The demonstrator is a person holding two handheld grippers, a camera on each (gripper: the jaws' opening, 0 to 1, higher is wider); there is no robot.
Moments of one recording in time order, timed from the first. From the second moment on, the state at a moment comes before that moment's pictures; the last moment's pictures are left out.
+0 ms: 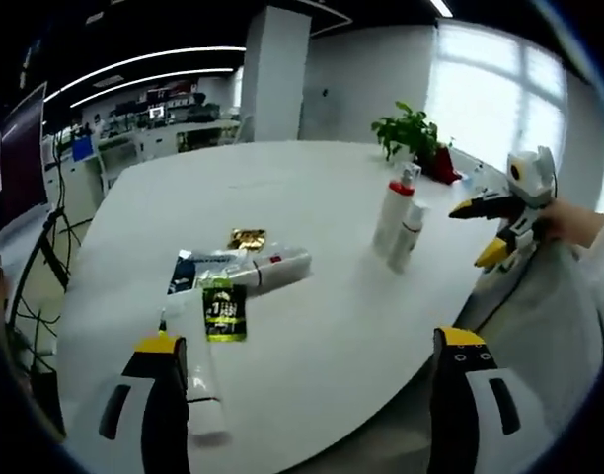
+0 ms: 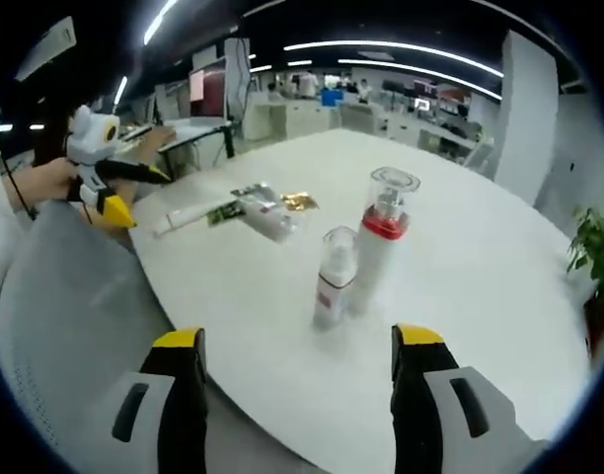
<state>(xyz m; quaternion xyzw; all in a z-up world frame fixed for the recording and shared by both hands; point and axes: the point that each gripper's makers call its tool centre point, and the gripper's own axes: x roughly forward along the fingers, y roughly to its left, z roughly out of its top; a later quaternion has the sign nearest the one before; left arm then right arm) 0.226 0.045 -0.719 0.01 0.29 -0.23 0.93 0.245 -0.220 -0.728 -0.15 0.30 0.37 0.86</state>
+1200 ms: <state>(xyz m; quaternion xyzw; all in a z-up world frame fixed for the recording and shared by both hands) 0.279 0.127 -0.810 0.05 0.47 -0.13 0.87 0.247 -0.229 -0.733 -0.15 0.31 0.36 0.87</state>
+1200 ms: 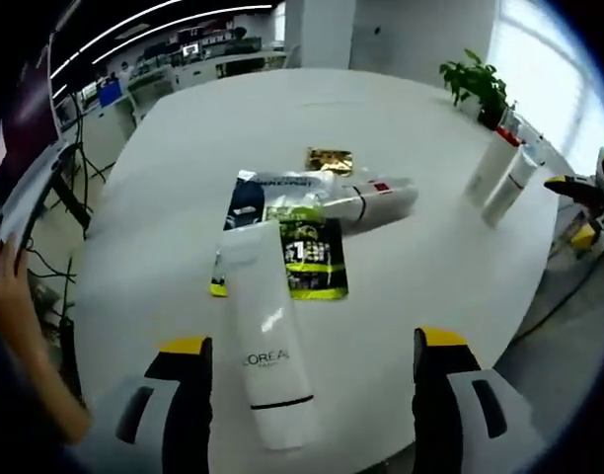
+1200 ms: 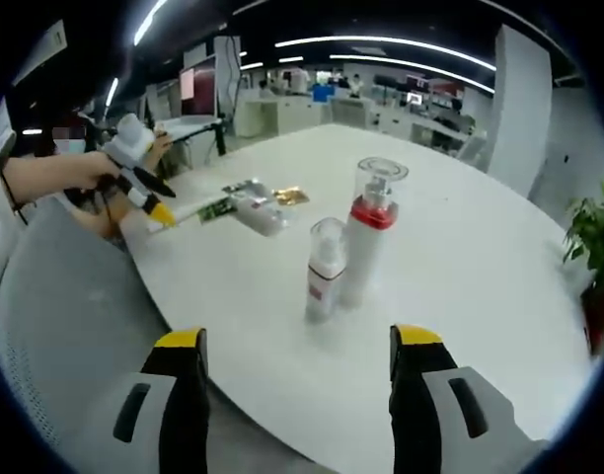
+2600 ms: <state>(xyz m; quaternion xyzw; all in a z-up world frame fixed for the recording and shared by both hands) 0.302 0.139 -0.829 0.10 0.60 -0.12 0.78 0.246 -0.232 -0.741 -0.15 0.33 0.35 0.86</state>
